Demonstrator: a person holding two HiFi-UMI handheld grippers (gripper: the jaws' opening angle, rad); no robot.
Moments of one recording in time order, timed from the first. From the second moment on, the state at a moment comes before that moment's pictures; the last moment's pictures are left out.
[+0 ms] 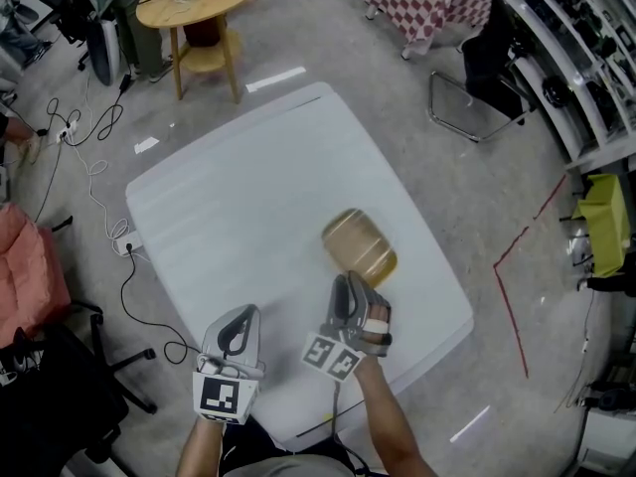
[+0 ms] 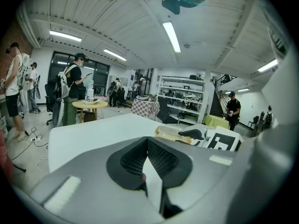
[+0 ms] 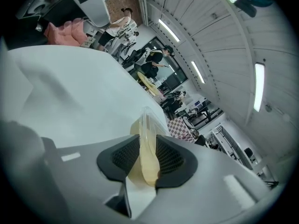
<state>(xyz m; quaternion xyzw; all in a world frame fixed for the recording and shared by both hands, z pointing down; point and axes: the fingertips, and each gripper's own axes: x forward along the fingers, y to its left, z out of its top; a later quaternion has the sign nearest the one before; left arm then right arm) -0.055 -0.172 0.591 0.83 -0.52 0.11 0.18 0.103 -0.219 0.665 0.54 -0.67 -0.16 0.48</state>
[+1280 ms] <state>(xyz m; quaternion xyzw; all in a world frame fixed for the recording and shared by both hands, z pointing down) -0.039 -0.138 0.492 0.87 -0.48 0.08 0.10 0.160 -0.185 0.536 0.67 -0.59 -0.18 0.41</state>
